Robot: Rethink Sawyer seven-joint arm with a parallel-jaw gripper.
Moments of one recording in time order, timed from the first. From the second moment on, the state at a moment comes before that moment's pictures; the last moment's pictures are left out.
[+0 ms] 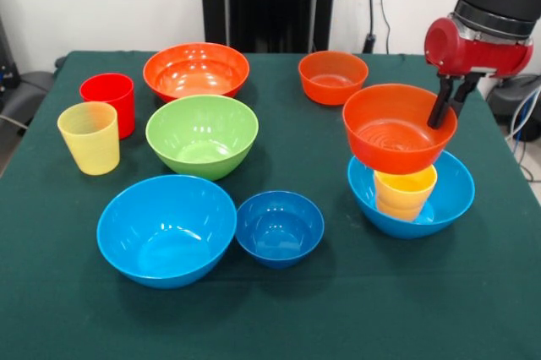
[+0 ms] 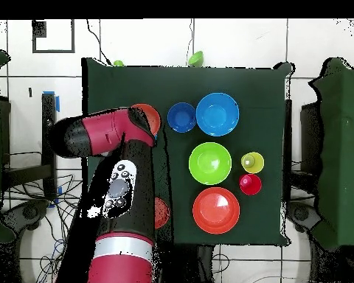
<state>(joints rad) 0.17 -0.55 -0.13 1.34 -0.15 0.67 1.68</state>
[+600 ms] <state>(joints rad) 0.17 -0.54 -0.13 1.33 -0.15 0.67 1.68</state>
